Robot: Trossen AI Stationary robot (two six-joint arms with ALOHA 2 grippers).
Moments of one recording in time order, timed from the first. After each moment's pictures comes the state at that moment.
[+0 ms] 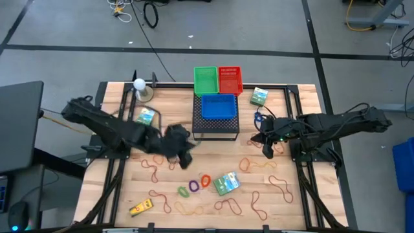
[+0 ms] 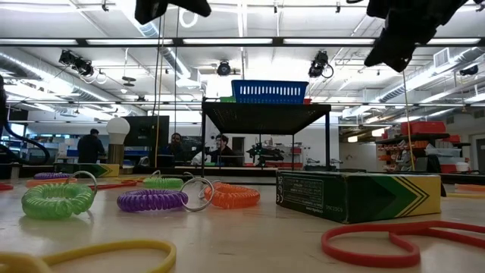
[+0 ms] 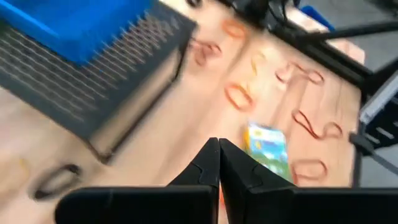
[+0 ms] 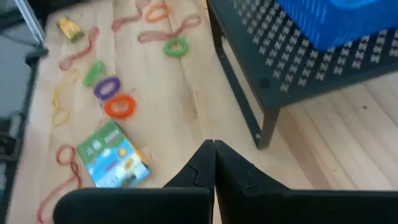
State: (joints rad) left arm -0.40 1.42 1.25 -0.61 -0.54 -0.82; right arm 0.14 0.87 0.74 -0.60 0.13 0.39
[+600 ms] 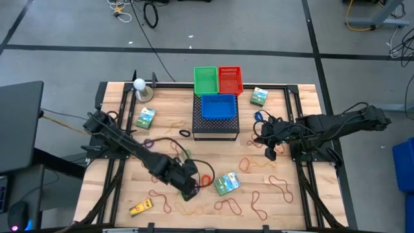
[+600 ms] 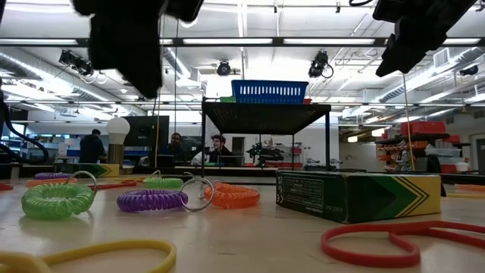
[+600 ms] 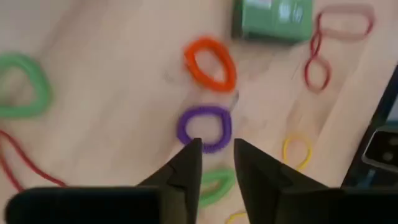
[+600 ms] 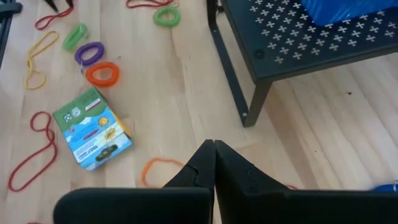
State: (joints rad) left arm -0.53 1.79 1.29 -0.66 -0.23 -1.04; right arm 0.18 0.87 0.74 -0.68 0.18 0.34
